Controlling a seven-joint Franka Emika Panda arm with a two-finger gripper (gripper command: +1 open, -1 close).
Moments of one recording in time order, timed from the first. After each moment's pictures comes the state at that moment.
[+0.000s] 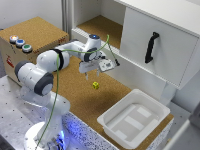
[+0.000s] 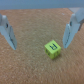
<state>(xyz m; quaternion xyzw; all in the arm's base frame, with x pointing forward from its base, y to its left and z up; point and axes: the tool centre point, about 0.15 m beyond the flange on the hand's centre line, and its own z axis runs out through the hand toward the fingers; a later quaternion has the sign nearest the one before) 0.356 -0.045 0.331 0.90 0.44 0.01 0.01</state>
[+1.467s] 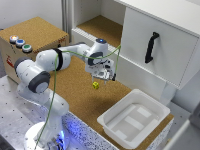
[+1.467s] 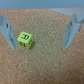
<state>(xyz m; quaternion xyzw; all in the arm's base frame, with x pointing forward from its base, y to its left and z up) 0.357 -0.085 0.328 0.97 0.23 0.01 0.02</state>
